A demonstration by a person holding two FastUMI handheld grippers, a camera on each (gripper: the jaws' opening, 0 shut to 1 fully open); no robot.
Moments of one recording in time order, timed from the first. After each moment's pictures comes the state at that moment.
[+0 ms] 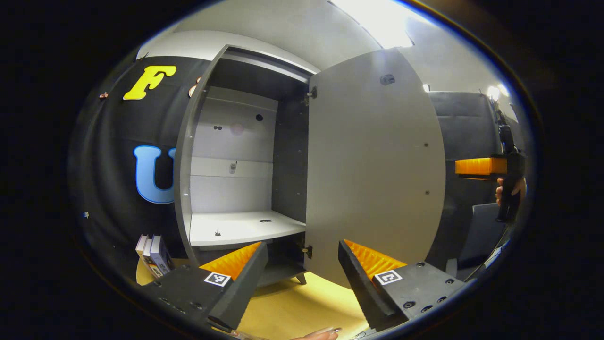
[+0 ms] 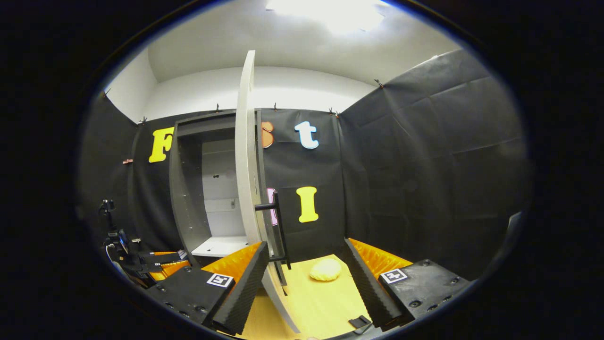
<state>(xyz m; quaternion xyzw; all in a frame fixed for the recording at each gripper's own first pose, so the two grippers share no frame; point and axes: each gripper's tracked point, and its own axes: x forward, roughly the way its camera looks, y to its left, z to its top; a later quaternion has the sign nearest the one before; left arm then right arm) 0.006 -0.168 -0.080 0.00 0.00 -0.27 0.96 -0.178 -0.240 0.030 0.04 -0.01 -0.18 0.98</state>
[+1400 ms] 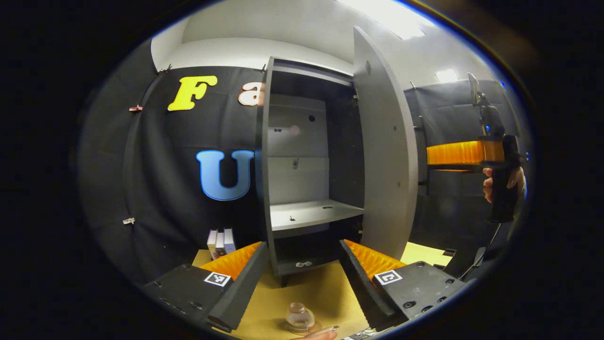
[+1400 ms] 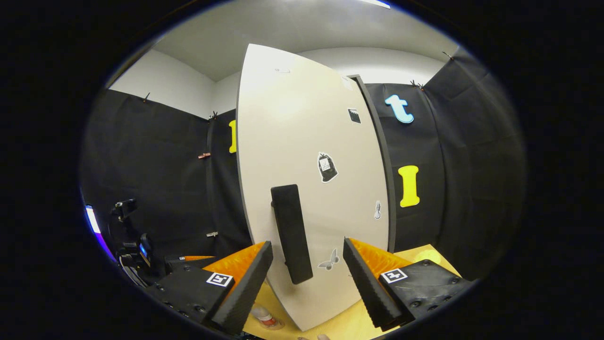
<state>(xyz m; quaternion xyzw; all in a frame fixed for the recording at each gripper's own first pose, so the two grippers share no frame) -0.055 -0.025 -0.074 0.03 0.02 -0.12 0.99 -0.072 -0.044 -0.002 0.11 0.04 0.07 0.99</state>
